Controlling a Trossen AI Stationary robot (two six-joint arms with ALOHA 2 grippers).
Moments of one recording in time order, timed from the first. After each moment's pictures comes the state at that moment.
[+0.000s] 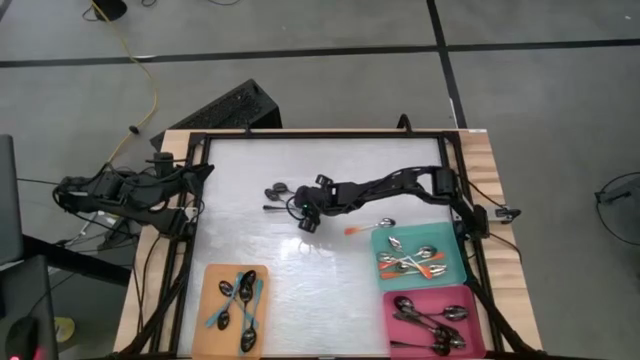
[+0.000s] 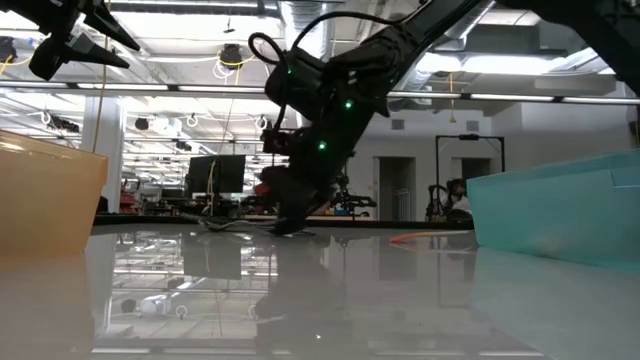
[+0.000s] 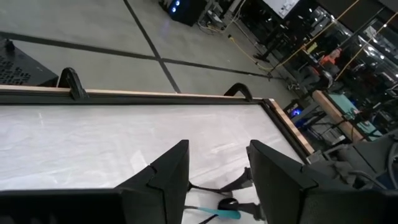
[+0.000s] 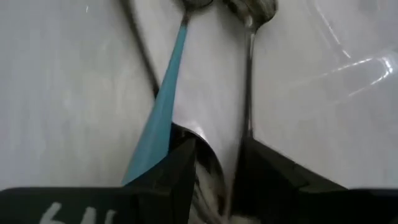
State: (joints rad) left arm -0.20 0.31 0.73 -0.94 -0.90 -1.06; right arm -0.09 2.21 1.52 -0.28 0.29 0.15
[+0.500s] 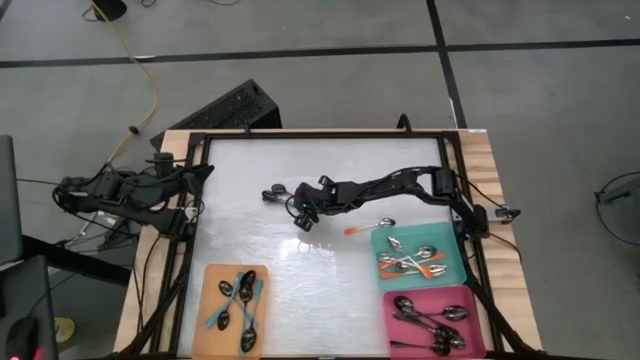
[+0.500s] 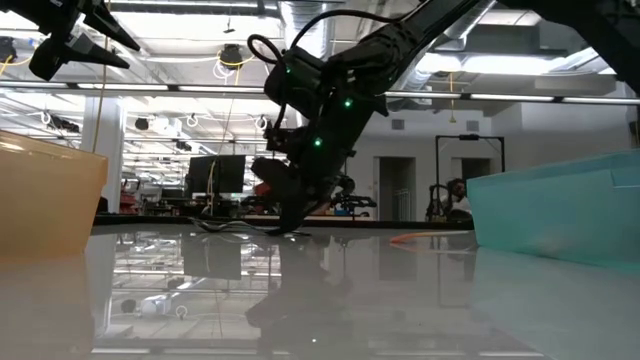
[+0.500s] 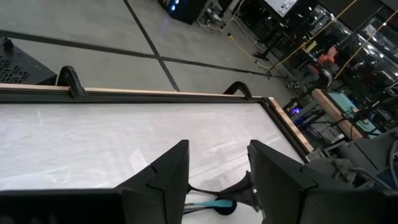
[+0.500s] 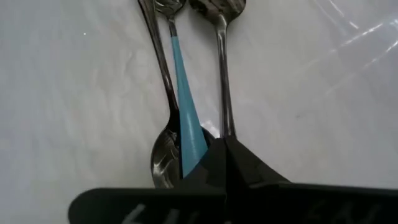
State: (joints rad) left arm -0.20 0.31 0.73 -0.94 -0.89 -1.06; right arm -0.08 2.22 1.52 -0.34 0.28 0.34
